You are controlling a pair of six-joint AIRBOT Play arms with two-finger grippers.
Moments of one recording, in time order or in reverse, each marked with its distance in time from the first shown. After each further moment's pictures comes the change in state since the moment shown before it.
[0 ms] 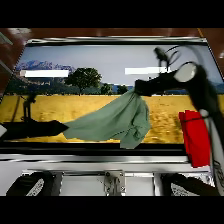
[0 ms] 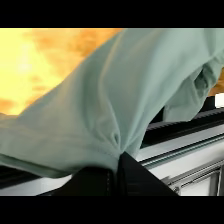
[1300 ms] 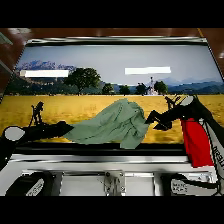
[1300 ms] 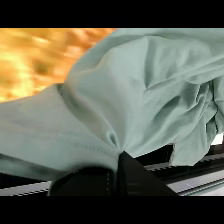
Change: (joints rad) left arm 0.000 -0.076 -0.169 -0.120 0.290 0.016; right arm -0.341 -0.075 -0.458 0.090 0.070 -0.063
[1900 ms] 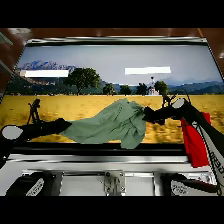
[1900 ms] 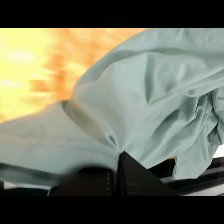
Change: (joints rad) left arm 0.027 0.000 0.035 0.001 0.037 0.053; right arm 0.101 0.047 -0.025 0.067 -0.233 0.033
